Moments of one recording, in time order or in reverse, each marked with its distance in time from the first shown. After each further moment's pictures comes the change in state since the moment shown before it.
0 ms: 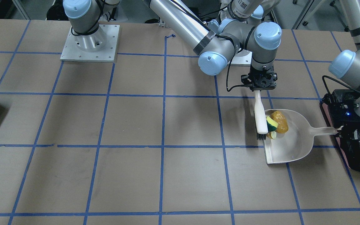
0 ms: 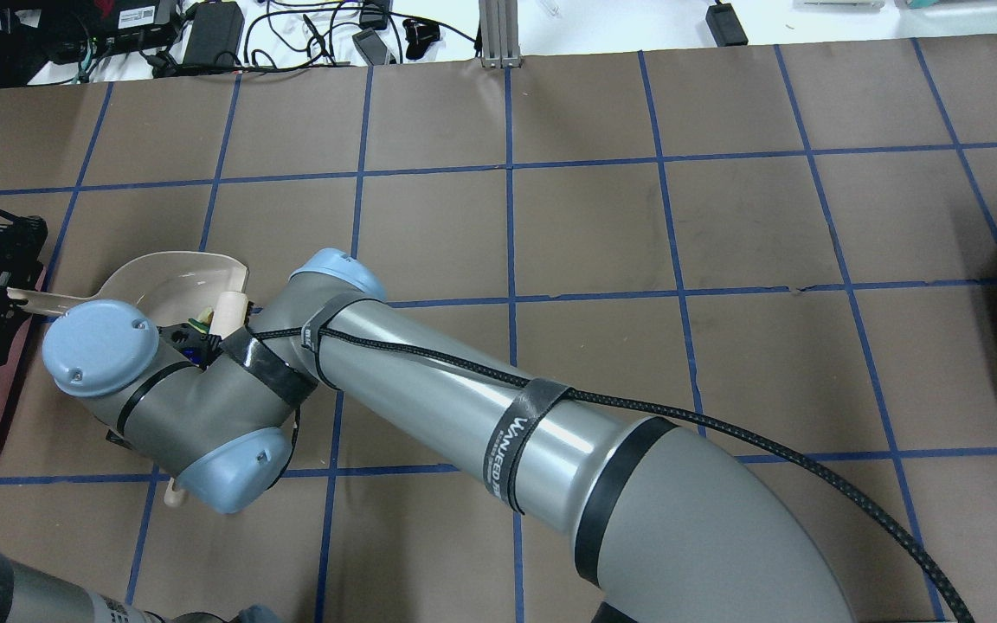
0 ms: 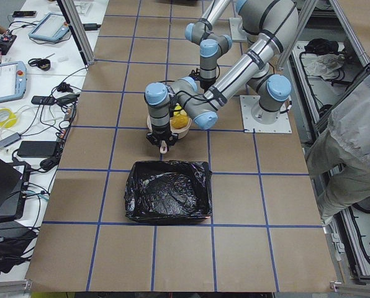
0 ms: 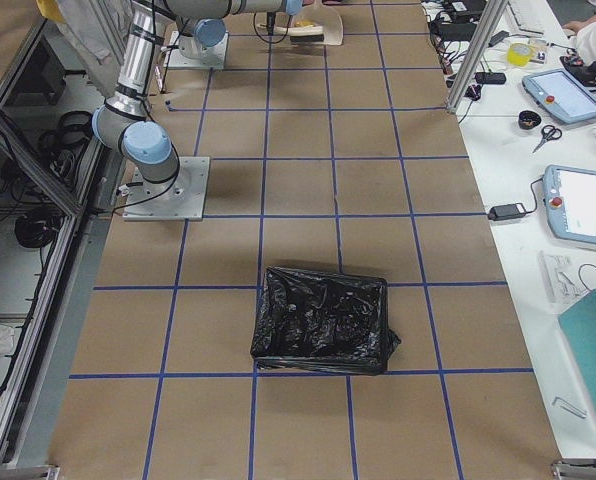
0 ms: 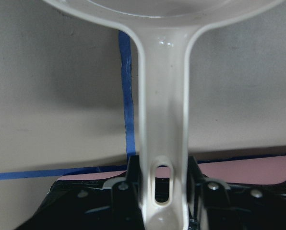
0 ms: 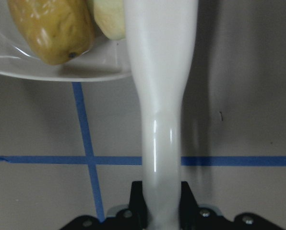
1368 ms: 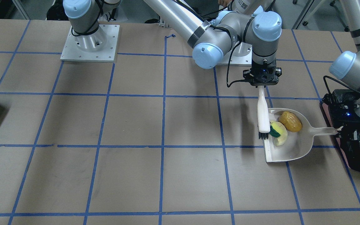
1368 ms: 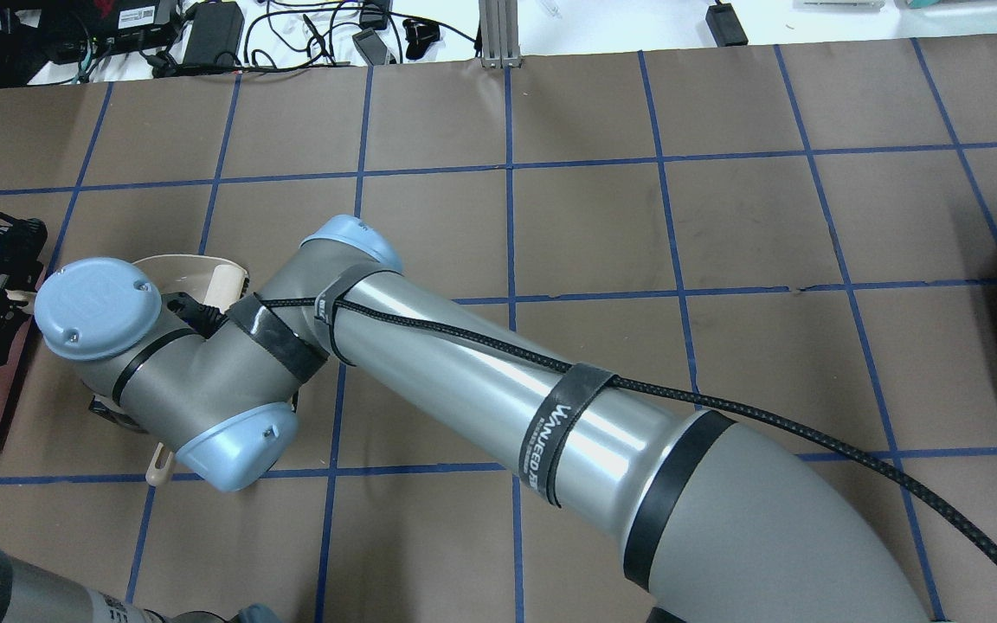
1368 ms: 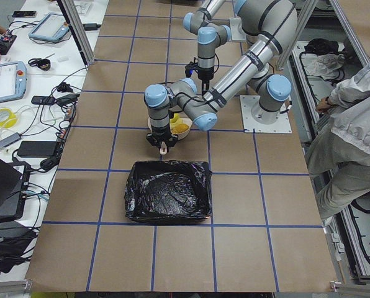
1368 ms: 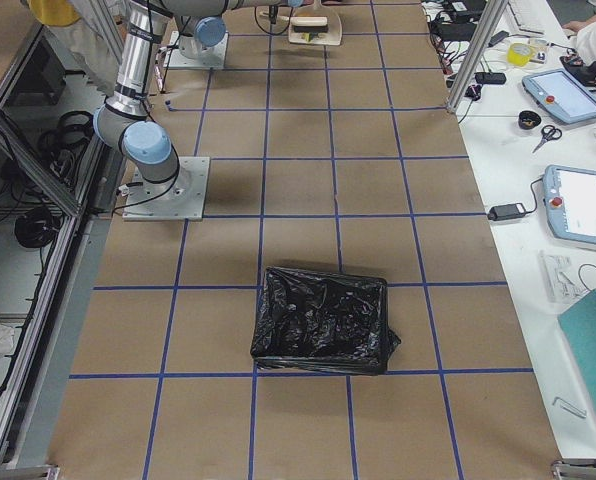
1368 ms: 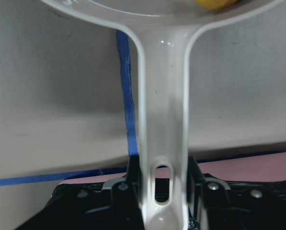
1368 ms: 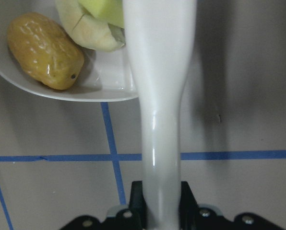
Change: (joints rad) left arm 0.006 -0.008 0.002 0.000 -0.004 0.022; right arm -0.041 -0.078 0.015 0.051 0.020 -0.014
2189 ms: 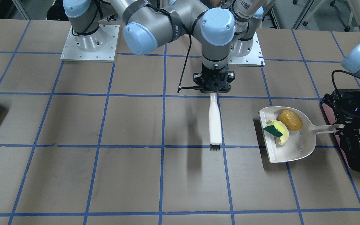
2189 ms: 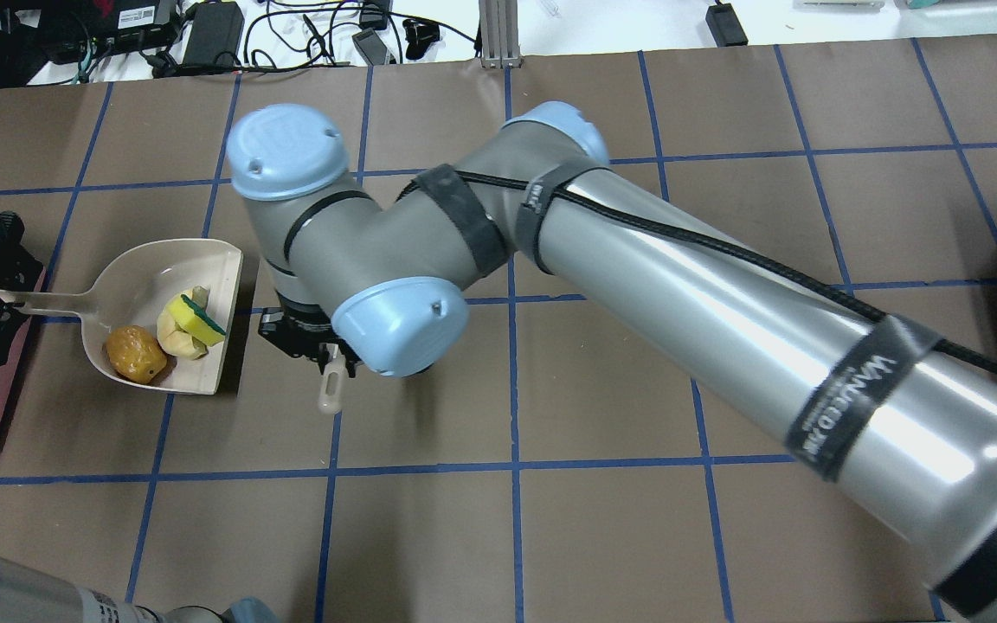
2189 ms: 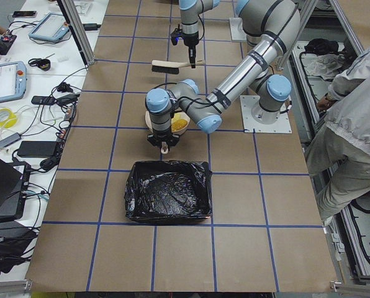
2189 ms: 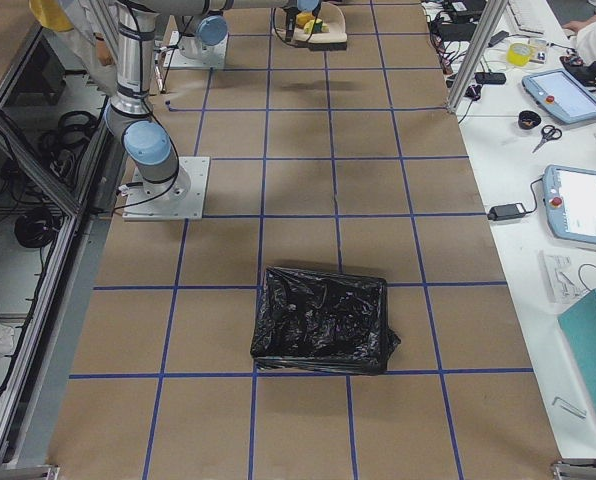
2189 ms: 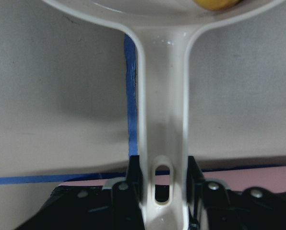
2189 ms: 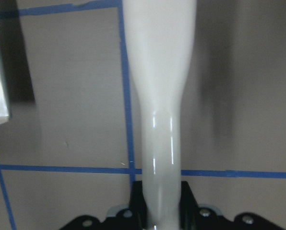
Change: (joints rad) left arm 0.064 0.022 0.047 -0.150 -0.133 -0.033; right arm -0.261 -0.310 0.294 0.232 -0.028 -0.378
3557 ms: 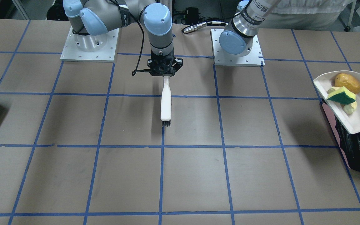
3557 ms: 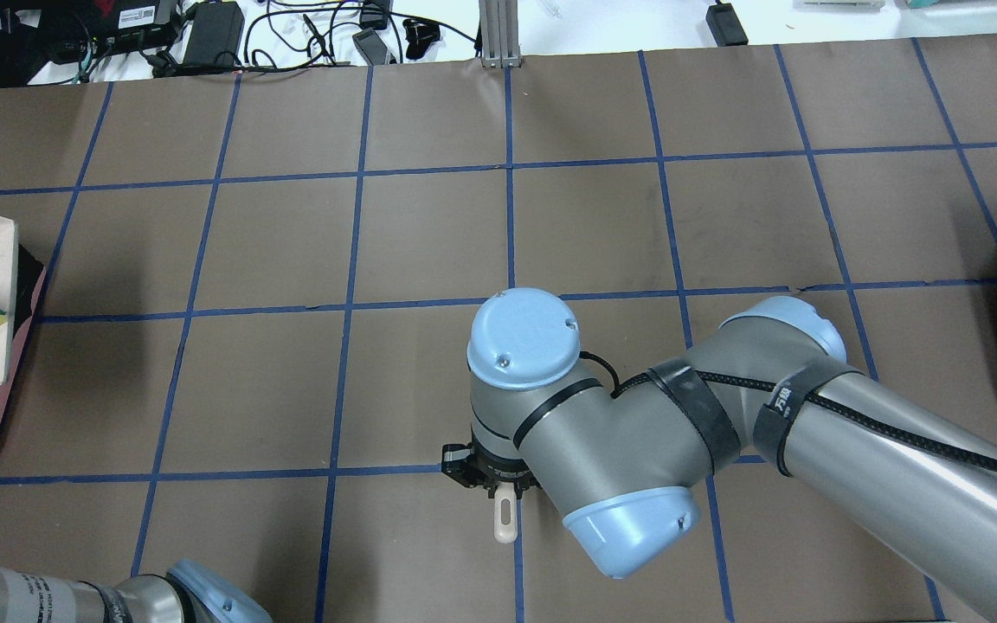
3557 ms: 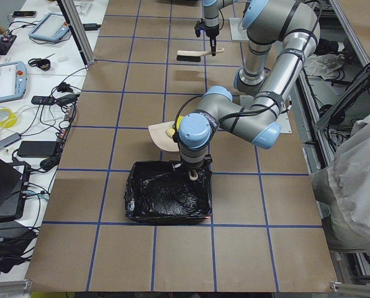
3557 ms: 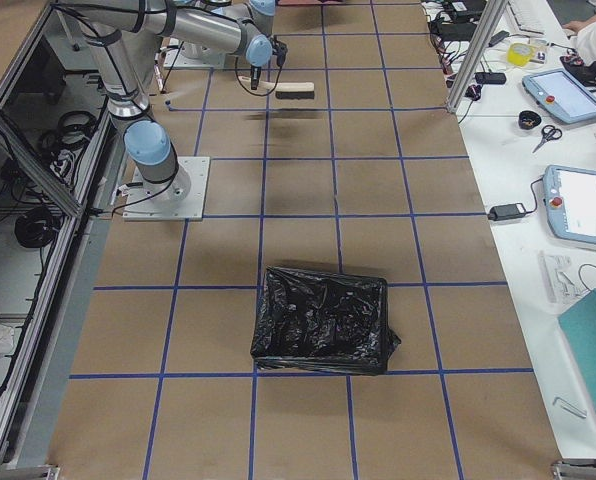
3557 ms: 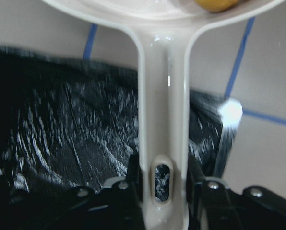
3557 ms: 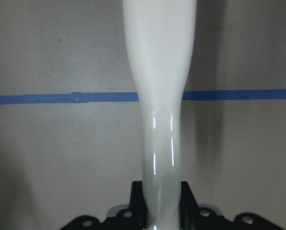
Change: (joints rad) left arm 0.371 0.026 0.349 -0.402 -0.025 0.096; right arm -0.074 -0.306 0.591 -0.183 -0.045 -0.096
